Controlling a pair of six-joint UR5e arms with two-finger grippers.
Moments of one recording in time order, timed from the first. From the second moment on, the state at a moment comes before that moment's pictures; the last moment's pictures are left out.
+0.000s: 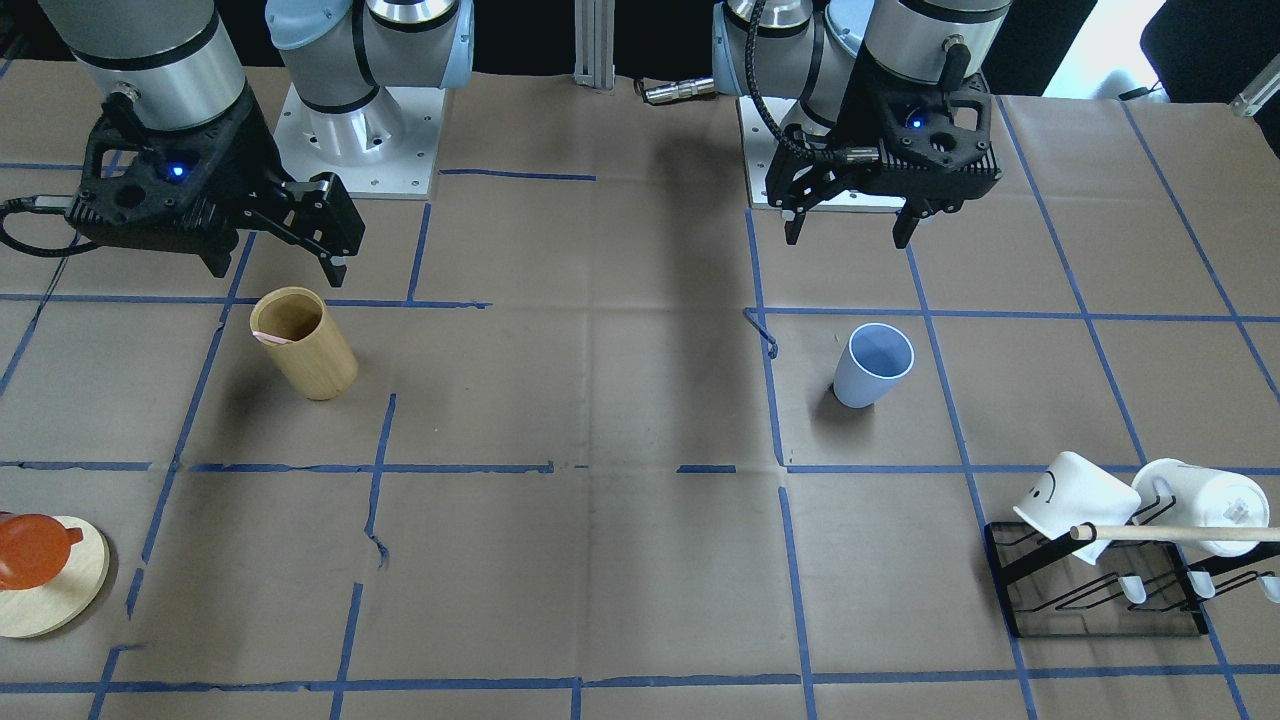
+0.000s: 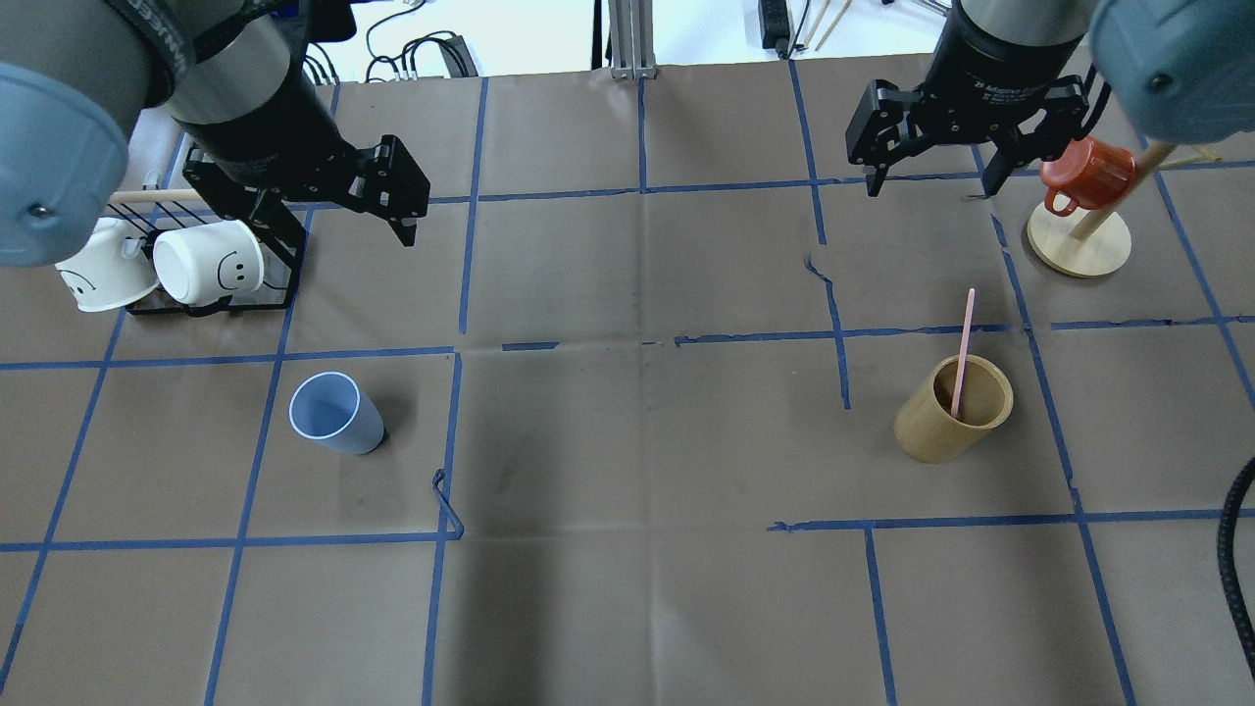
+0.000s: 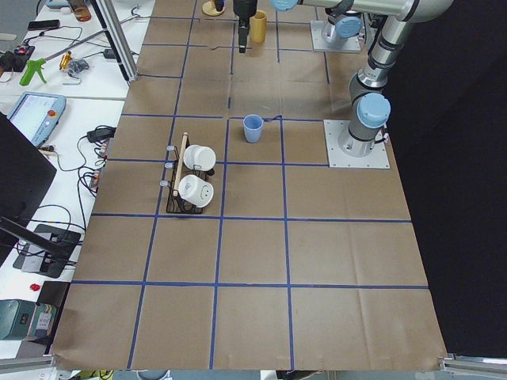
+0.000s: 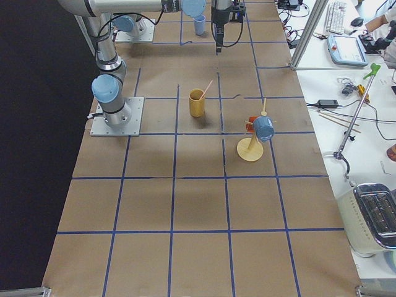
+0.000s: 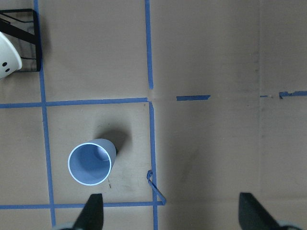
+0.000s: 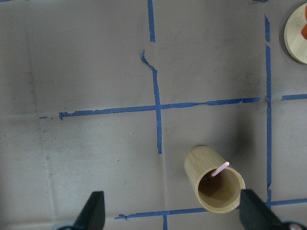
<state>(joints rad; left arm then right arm) -1.63 -1.54 -1.56 -1.56 1.59 -0.03 1.58 -1.53 1.50 -1.59 -1.60 0.08</state>
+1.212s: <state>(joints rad) -1.49 -1.55 -1.67 -1.55 1.58 0.11 1.48 -1.55 1.52 -1.59 -1.61 -0.12</state>
